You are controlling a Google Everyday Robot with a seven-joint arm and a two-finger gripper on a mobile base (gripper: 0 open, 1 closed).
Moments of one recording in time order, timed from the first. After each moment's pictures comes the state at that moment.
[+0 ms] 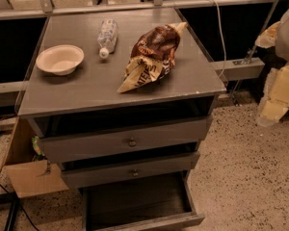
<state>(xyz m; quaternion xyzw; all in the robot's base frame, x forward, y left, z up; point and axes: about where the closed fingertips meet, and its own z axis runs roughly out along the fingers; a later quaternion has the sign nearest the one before) 0.438 -0.216 0.978 -0.60 0.78 -0.04 0.16</state>
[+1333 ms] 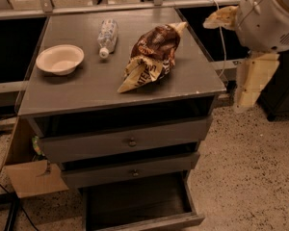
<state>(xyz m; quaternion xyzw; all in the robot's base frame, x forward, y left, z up) 0.460 -0.144 0.995 -0.76 0.61 -0.05 0.22</state>
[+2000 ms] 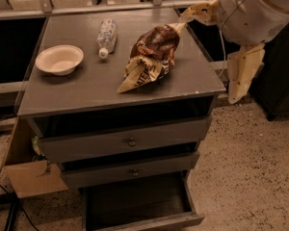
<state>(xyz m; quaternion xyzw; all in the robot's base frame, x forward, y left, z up) 0.470 -0.115 1.002 -0.84 0.48 -0.07 0.23</state>
